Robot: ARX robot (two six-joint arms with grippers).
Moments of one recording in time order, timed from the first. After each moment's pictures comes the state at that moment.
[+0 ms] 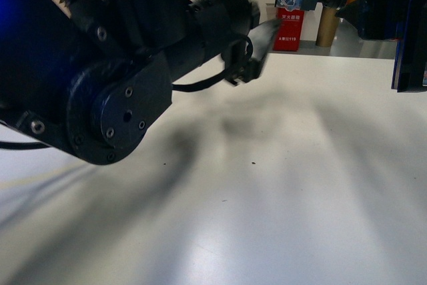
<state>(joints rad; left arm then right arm) -0.47 2.03 1.20 1.10 0.12 -1.27 0.39 1.44 0.98 0.19 0.15 1.68</state>
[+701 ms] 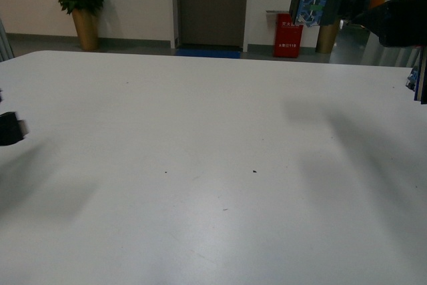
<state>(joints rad) -0.20 1.32 0.30 1.01 -0.20 -0.02 0.37 1.39 0.94 0.18 0.15 1.66</state>
